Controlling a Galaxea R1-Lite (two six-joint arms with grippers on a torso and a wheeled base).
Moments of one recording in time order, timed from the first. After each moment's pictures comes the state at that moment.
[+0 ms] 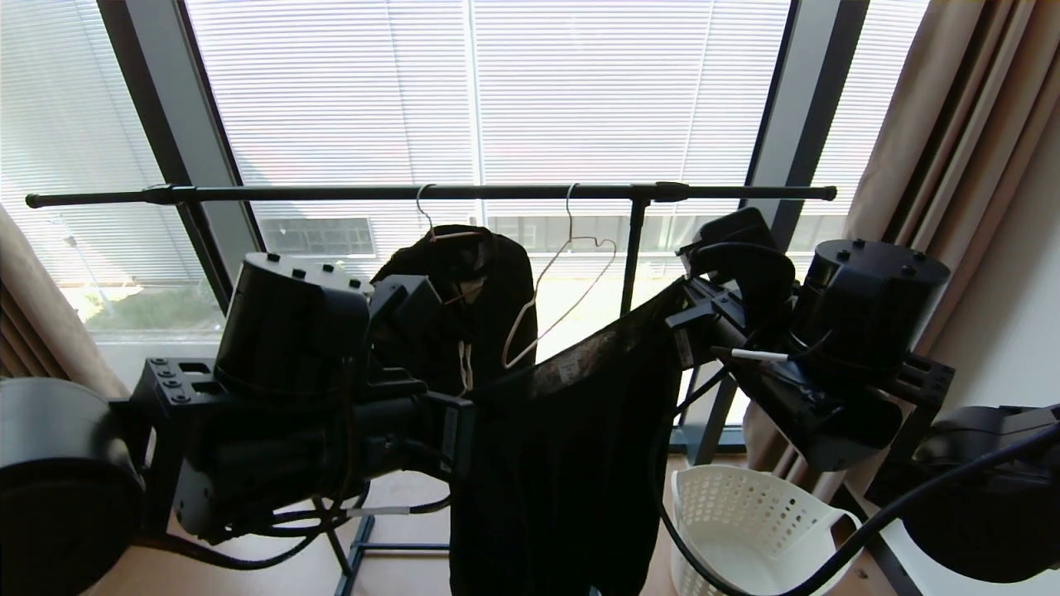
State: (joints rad) left arm -0.69 1.59 -0.88 -0.15 0.04 -0.26; right arm 0.66 1.78 -0.80 -0.92 -0.59 -0.29
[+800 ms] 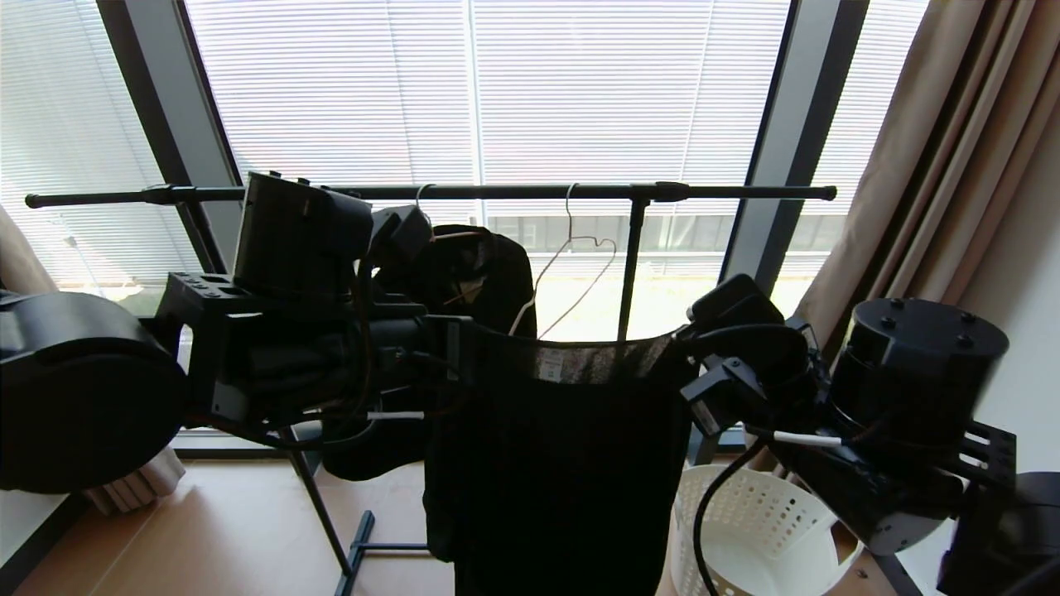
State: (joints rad) left arm -0.62 1.67 -1.07 -0.12 0.03 -0.25; right arm 0.74 1.68 -0.61 -0.91 -0.54 -0.45
